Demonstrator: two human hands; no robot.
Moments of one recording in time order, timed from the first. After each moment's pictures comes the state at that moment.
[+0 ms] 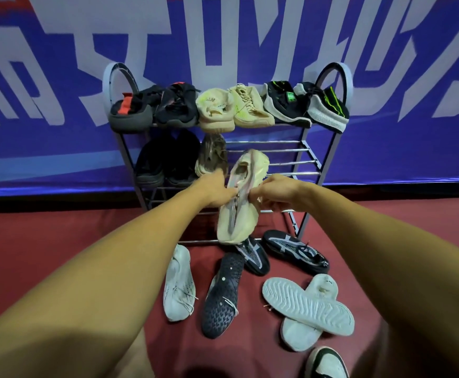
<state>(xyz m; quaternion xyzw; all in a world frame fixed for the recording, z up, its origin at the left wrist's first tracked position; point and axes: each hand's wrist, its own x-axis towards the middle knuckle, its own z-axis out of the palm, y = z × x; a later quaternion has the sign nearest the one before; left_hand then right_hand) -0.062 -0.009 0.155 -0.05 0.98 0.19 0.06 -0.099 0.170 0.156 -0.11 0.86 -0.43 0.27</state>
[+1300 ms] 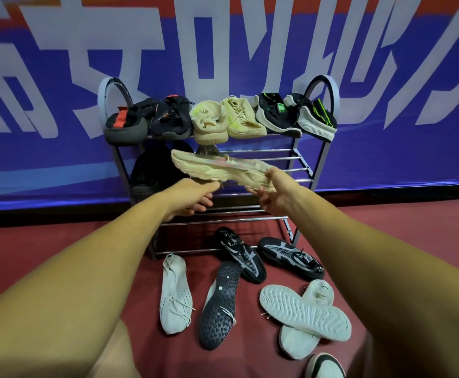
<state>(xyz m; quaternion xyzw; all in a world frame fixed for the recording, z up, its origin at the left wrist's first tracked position) -0.048 -0.042 0.164 -0.17 0.83 0.52 0.10 -0.102 0.160 0.165 0.20 0.57 -0.76 0.23</state>
